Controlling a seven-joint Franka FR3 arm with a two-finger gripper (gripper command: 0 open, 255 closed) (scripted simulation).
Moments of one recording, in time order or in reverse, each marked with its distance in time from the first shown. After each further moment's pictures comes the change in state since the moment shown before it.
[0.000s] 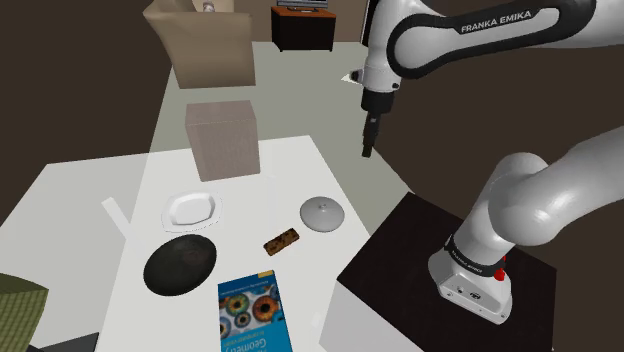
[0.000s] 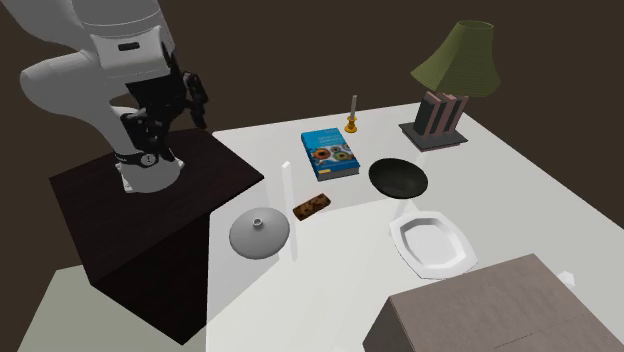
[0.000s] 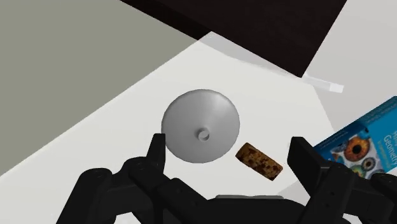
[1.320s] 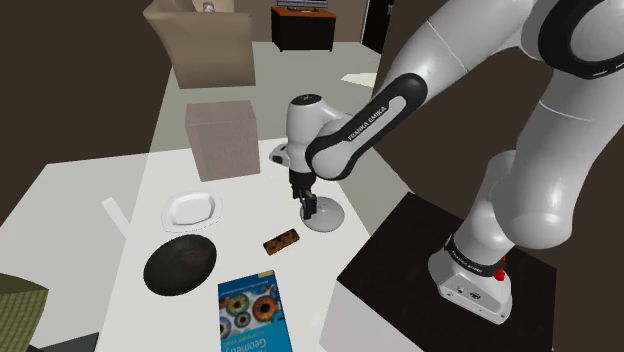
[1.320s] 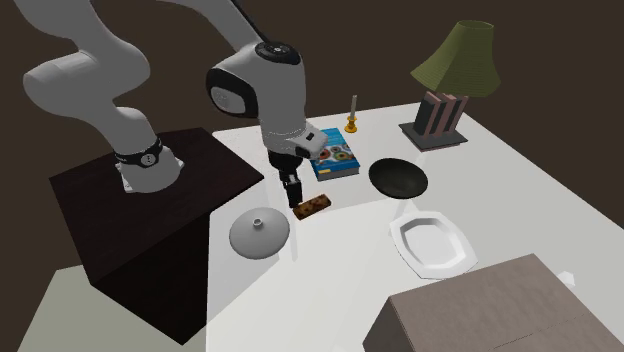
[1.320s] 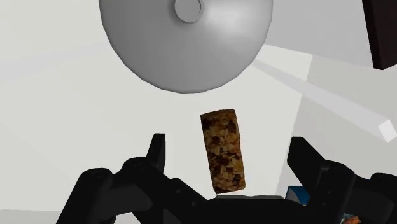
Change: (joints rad) arm 0.212 0.670 0.123 0.119 -0.021 0.607 -0.362
